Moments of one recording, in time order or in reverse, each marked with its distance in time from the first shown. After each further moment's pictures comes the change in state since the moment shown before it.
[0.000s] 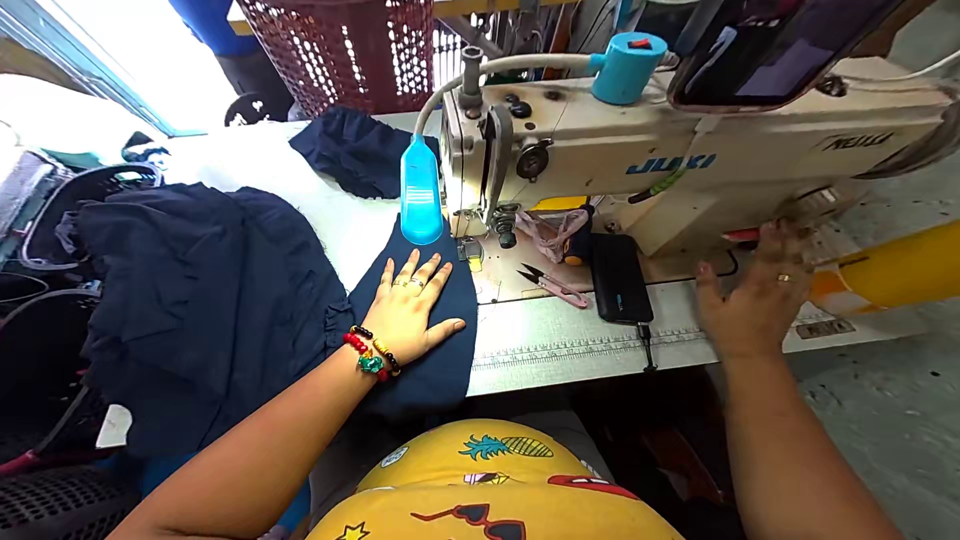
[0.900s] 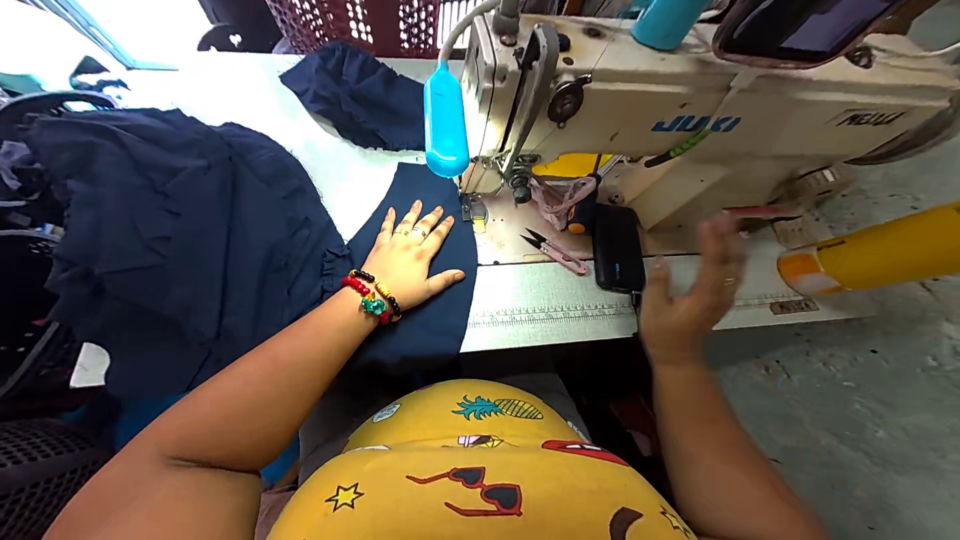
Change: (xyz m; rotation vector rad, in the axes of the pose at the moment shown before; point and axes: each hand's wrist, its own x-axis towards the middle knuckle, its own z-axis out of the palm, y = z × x) left_hand 0.008 -0.006 -0.005 -0.068 0.014 0.031; right_hand -0.046 -0.099 -0.028 0.271 0.051 -0.182
